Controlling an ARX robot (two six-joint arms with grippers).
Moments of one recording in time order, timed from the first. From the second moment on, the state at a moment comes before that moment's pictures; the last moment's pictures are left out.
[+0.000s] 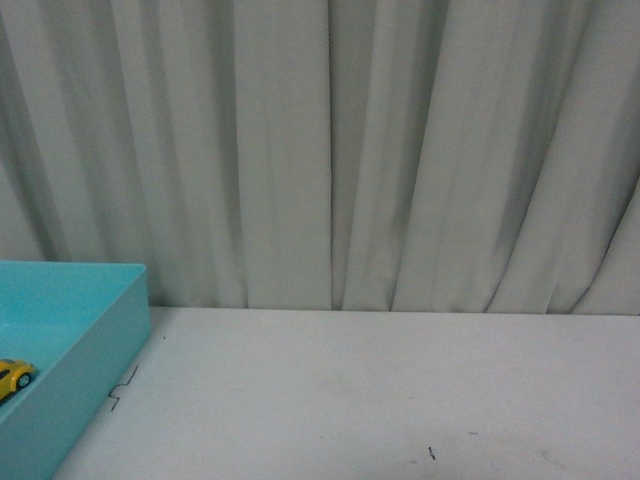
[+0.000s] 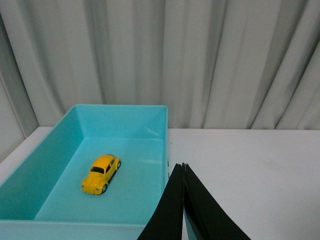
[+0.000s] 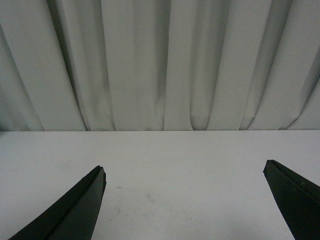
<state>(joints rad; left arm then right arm) 0.00 0.01 0.01 0.00 0.00 0.00 0.00 0.00 0.01 0.00 0.00 -0.01</state>
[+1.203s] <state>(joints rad) 0.00 0.01 0.01 0.00 0.00 0.00 0.00 0.00 0.01 0.00 0.00 -0.01</state>
